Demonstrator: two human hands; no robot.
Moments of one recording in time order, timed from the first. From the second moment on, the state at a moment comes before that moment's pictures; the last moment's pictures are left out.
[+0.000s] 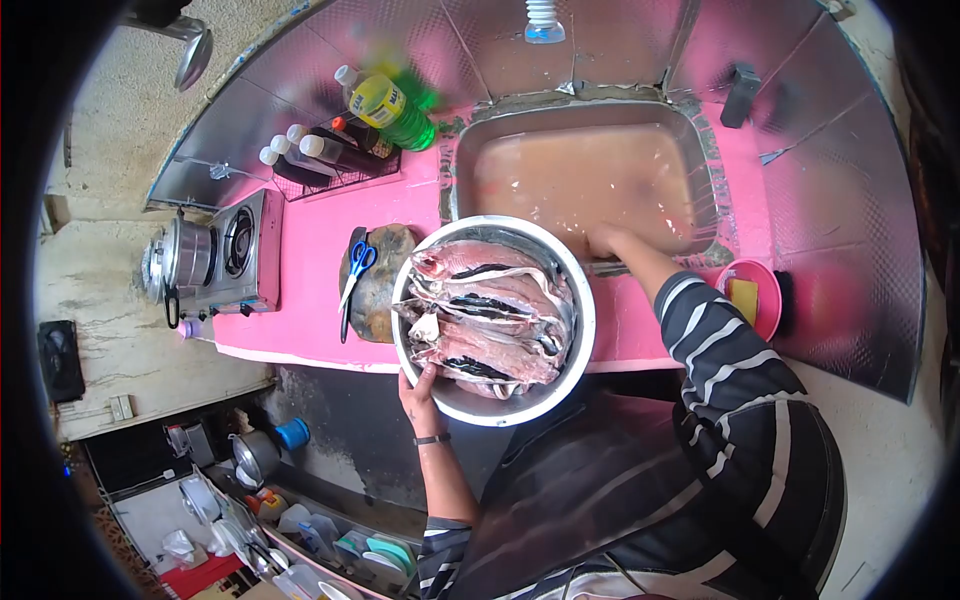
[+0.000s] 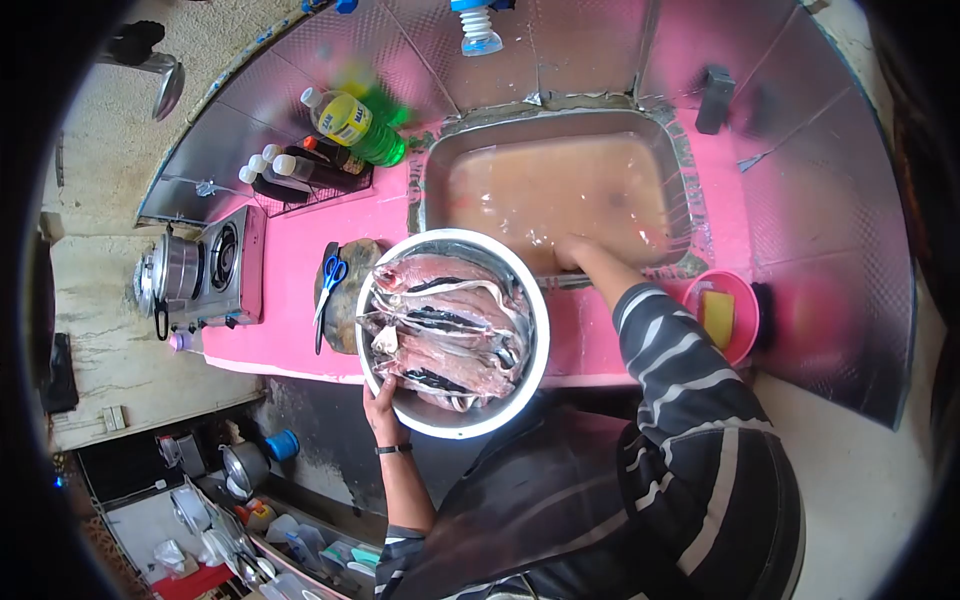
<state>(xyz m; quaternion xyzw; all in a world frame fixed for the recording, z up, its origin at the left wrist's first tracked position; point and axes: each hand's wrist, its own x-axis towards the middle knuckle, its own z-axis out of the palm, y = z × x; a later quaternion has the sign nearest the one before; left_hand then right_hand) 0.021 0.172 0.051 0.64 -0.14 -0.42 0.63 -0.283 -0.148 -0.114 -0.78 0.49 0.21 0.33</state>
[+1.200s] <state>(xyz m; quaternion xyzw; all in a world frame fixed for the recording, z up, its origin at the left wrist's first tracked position) 0.060 0.173 0.053 0.56 -0.34 -0.55 0.52 -0.348 0.067 -0.003 -0.34 0.48 -0.49 0.64</state>
